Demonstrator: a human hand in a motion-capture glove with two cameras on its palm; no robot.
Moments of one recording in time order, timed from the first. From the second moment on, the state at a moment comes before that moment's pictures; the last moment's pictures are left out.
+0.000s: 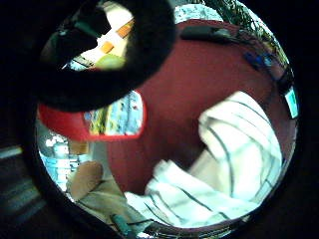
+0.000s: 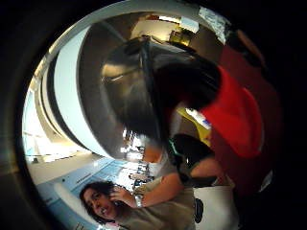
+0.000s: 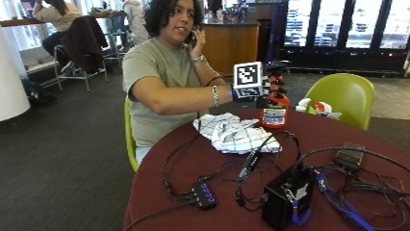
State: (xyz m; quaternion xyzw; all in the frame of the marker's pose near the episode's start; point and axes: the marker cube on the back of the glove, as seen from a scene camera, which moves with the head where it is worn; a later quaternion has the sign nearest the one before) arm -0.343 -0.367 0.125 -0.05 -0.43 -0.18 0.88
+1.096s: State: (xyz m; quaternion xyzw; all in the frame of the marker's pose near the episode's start) arm -0.166 -0.164 0.089 -0.04 -0.10 -0.21 0.97
